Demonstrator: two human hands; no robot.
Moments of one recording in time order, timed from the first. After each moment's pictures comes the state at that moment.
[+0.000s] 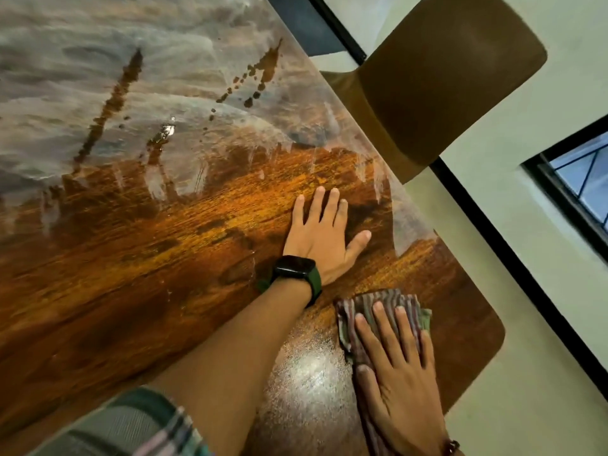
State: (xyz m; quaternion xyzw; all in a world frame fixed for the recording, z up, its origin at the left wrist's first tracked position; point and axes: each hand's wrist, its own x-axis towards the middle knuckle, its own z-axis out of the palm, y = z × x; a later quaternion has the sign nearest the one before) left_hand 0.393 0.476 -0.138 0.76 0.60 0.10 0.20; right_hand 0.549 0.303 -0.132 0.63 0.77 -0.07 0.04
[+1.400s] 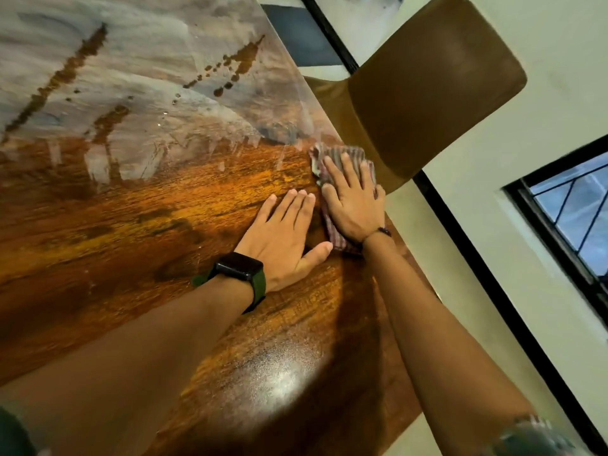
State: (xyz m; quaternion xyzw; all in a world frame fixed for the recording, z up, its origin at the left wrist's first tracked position) left_hand 0.393 0.475 -0.142 0.80 0.57 0.10 0.16; right_hand 0.545 0.567 -0.140 0.64 0.76 -0.11 0.00
